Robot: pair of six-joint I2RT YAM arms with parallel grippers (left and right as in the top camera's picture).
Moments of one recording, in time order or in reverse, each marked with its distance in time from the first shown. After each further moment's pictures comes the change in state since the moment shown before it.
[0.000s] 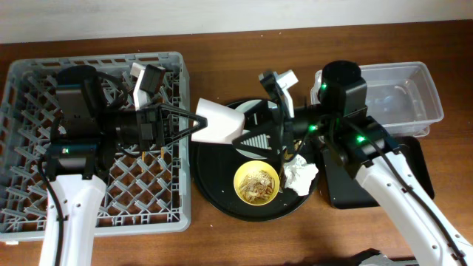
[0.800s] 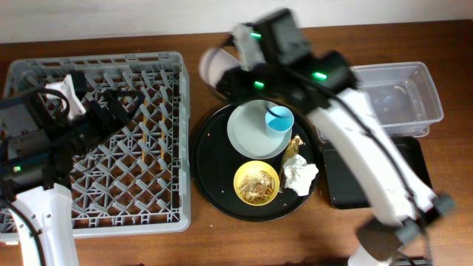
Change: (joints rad) left arm 0.320 -0.037 0.005 -0.318 -0.793 0.009; right arm 0.228 0.529 0.968 -0.908 1.081 -0.229
